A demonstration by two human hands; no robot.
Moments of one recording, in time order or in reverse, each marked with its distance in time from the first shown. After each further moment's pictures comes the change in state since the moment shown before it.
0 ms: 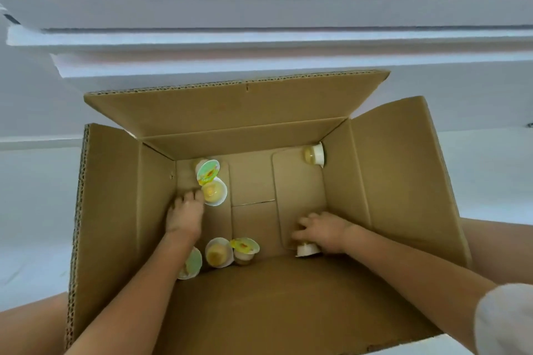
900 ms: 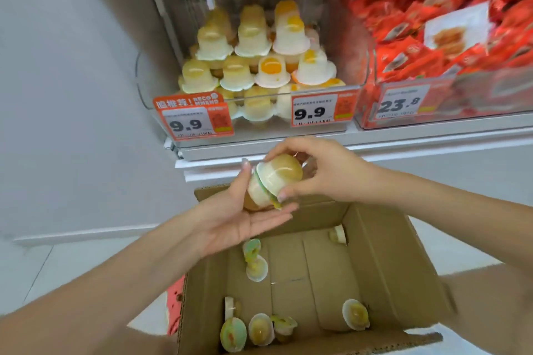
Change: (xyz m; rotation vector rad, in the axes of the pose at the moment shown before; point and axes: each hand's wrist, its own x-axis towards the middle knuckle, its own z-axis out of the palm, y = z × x) left_hand -0.217 0.004 -0.253 -2.003 -0.452 0.331; right_hand -0.228 -0.065 -0.230 0.722 1.172 -0.285
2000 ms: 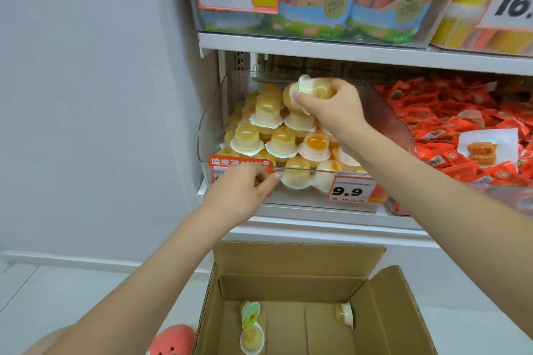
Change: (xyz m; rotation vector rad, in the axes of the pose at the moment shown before) left_hand 0.009 0.101 -0.018 1.439 0.529 0.779; right_hand 0.163 -0.070 -0.068 0.132 0.698 0.149
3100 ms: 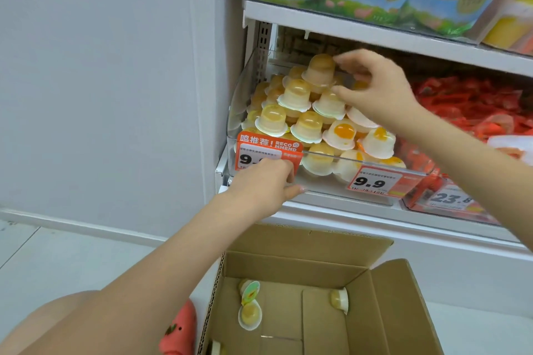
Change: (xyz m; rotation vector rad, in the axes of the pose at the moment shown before) left_hand -0.011 -0.012 0.004 0.138 -0.178 0.047; right_hand -0.005 -0.016 -0.016 -0.477 -0.210 -0.462
